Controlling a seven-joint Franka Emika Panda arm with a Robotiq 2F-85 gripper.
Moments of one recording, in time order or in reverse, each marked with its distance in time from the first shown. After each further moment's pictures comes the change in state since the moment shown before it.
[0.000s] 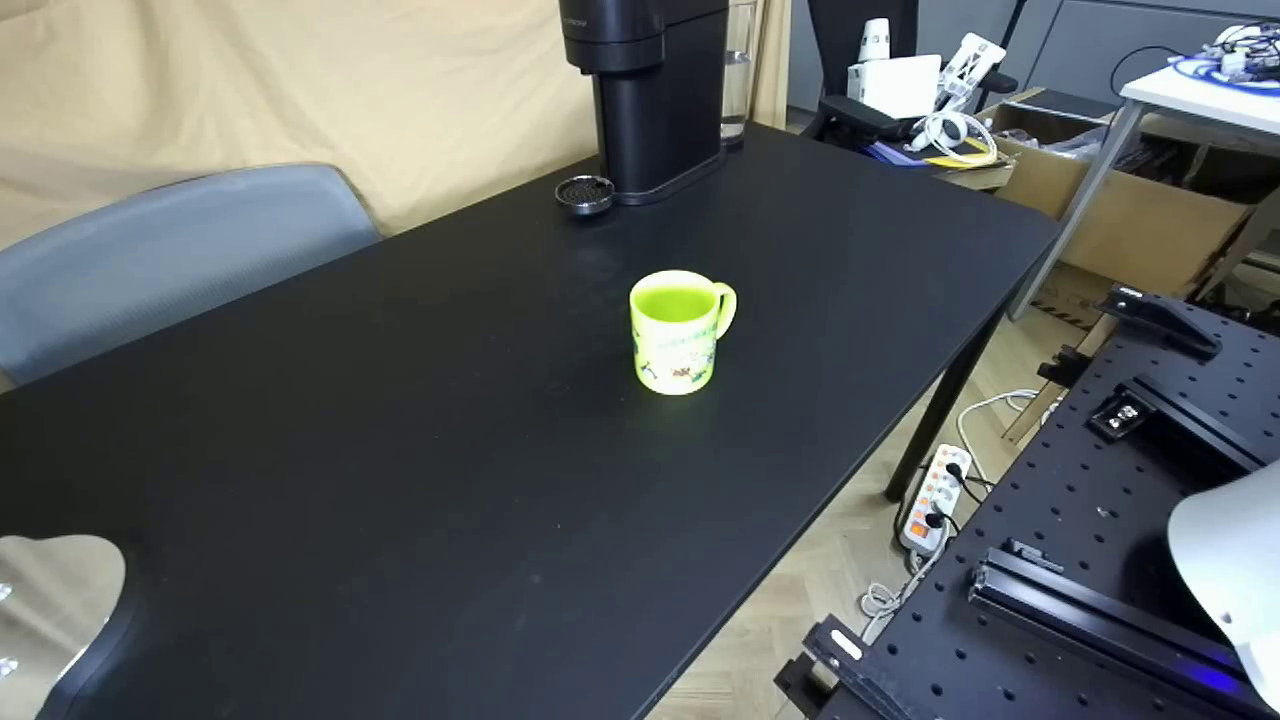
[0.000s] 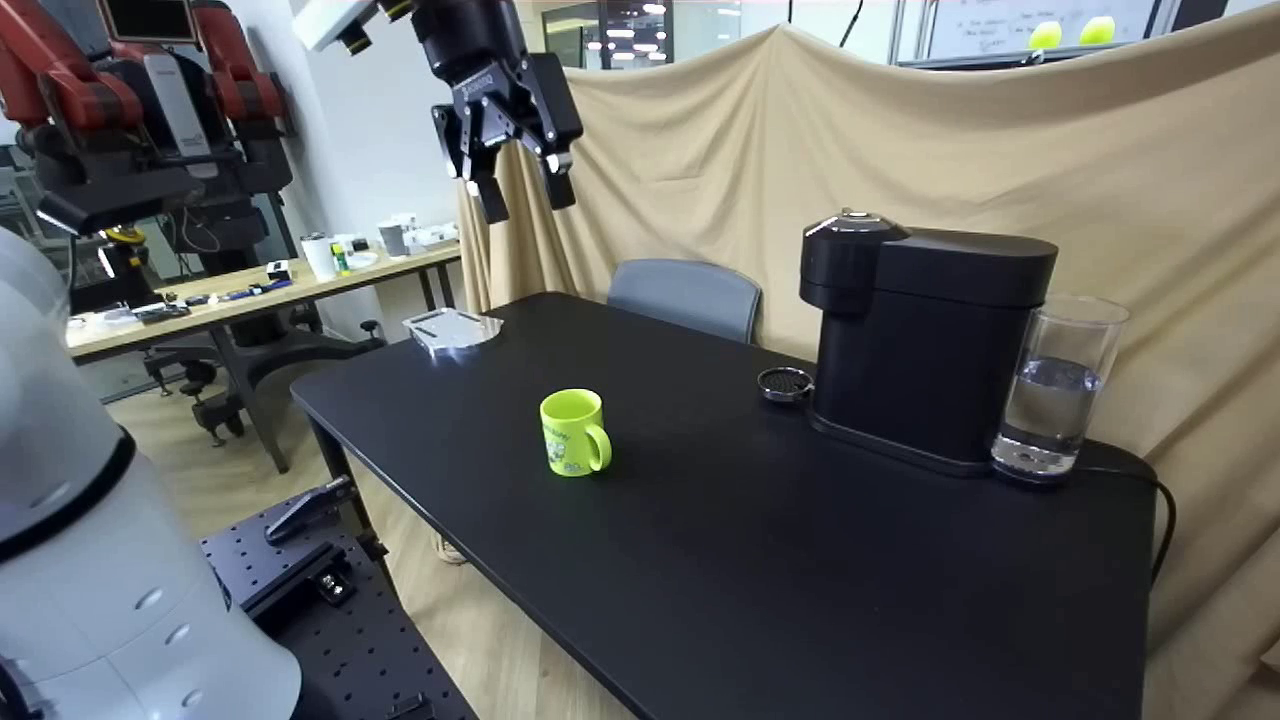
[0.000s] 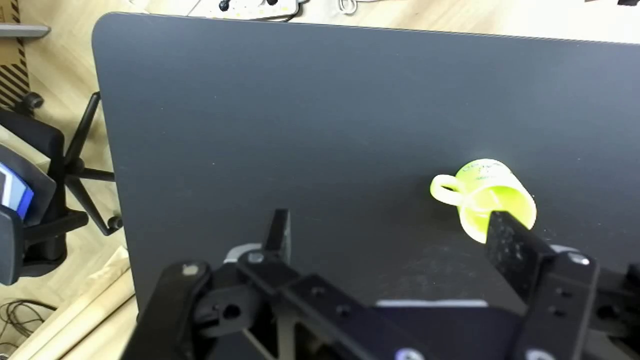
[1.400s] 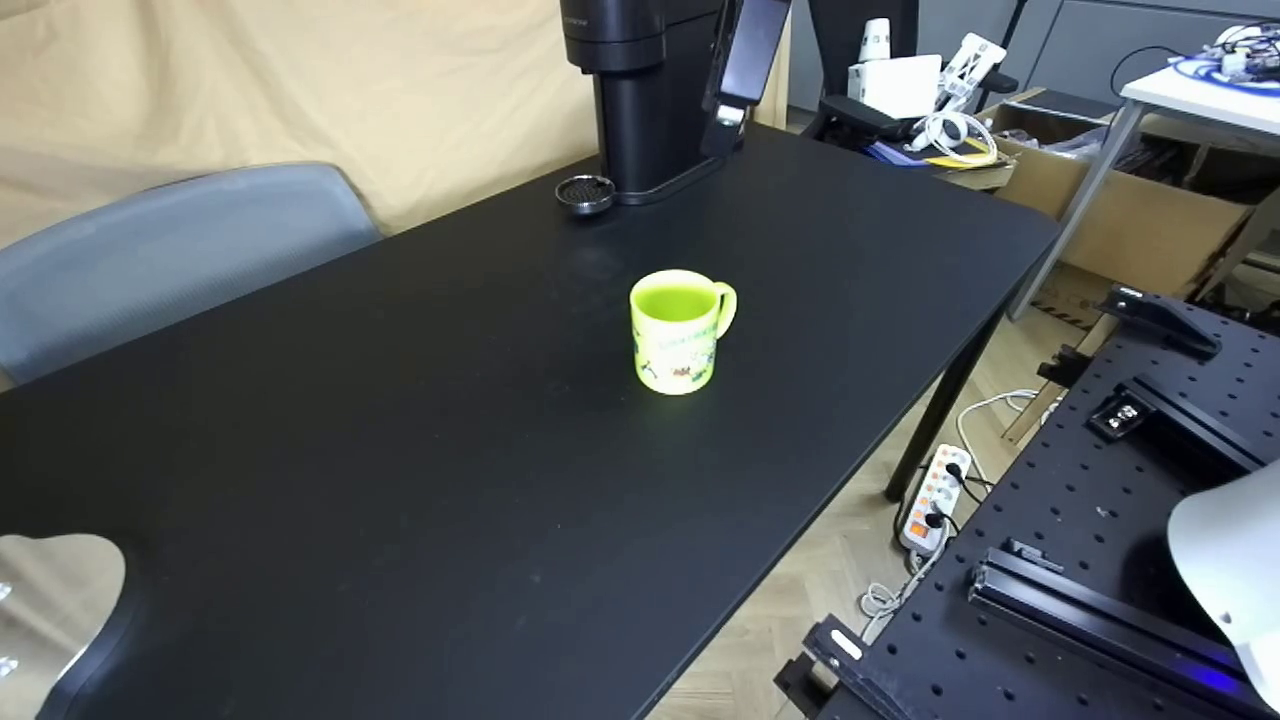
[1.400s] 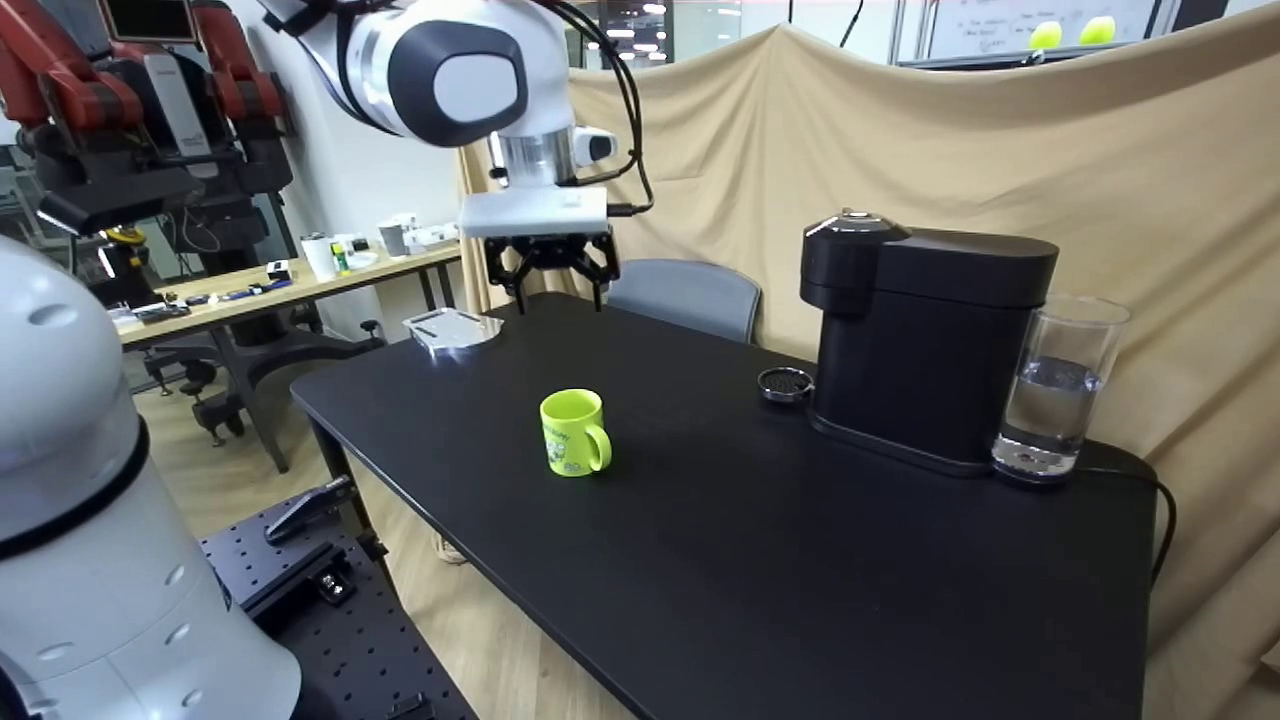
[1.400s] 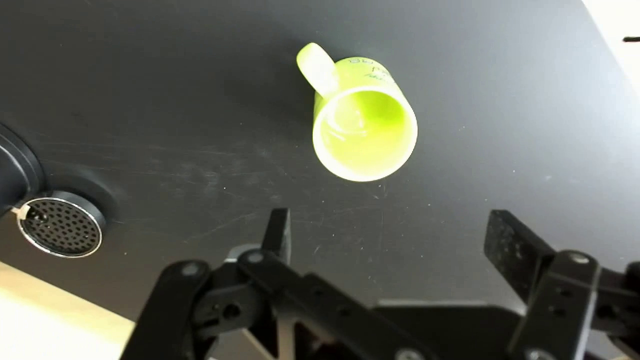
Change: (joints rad) arm 0.327 0.478 -0.215 -0.046 0.361 0.632 -0.748
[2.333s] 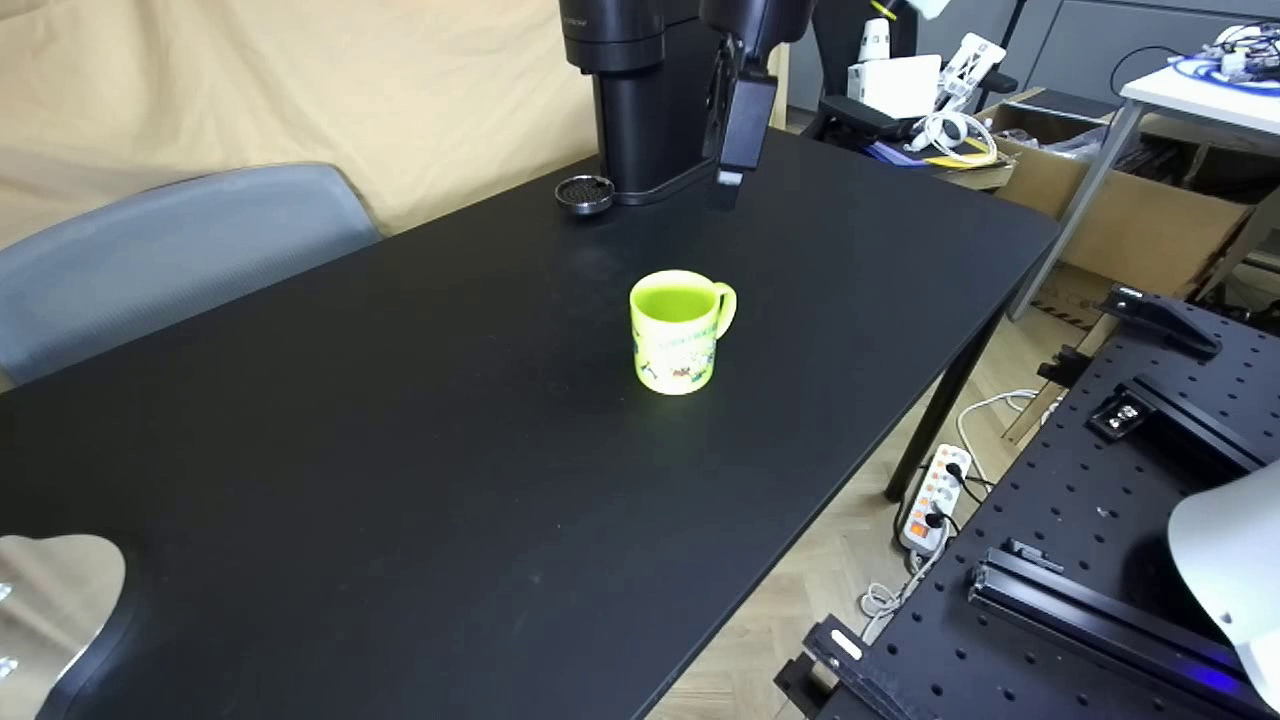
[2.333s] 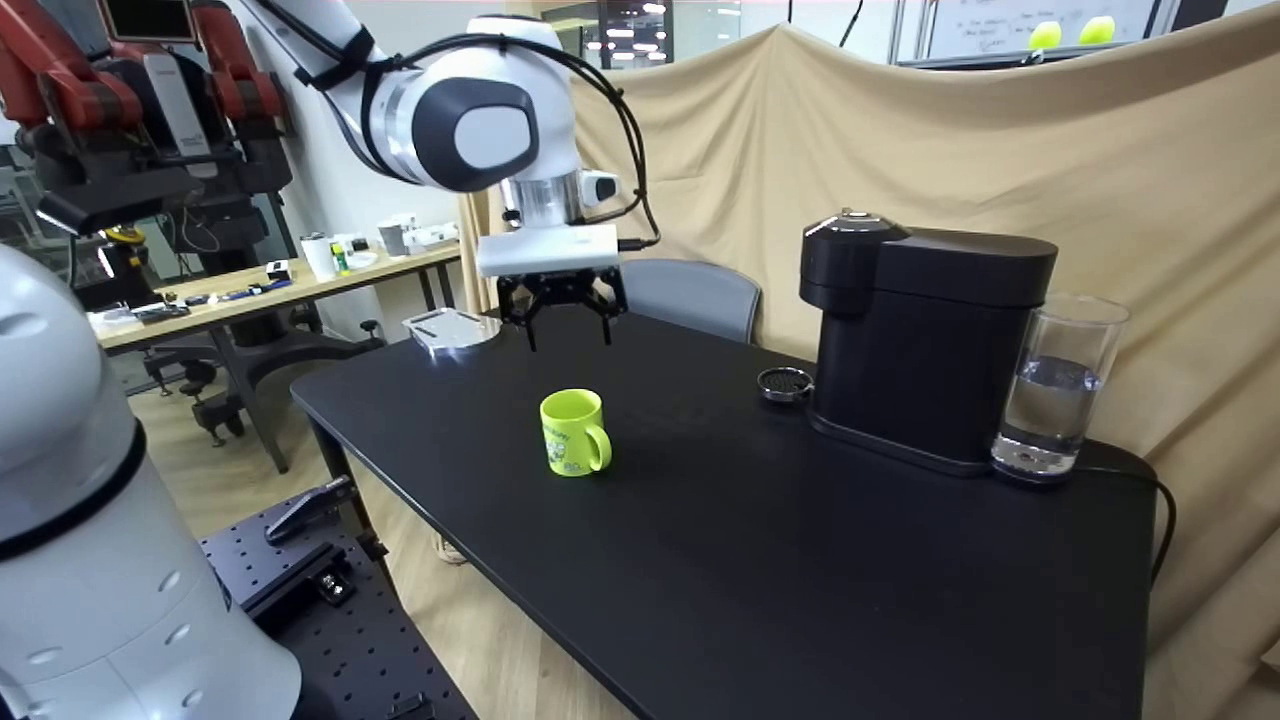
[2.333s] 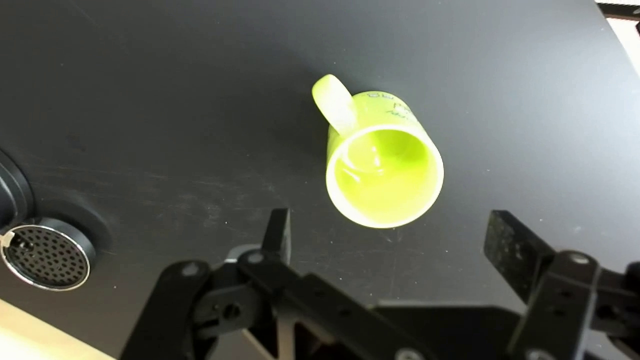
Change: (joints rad) arm -0.085 0.131 0.092 0.005 -0.043 0.086 -0.005
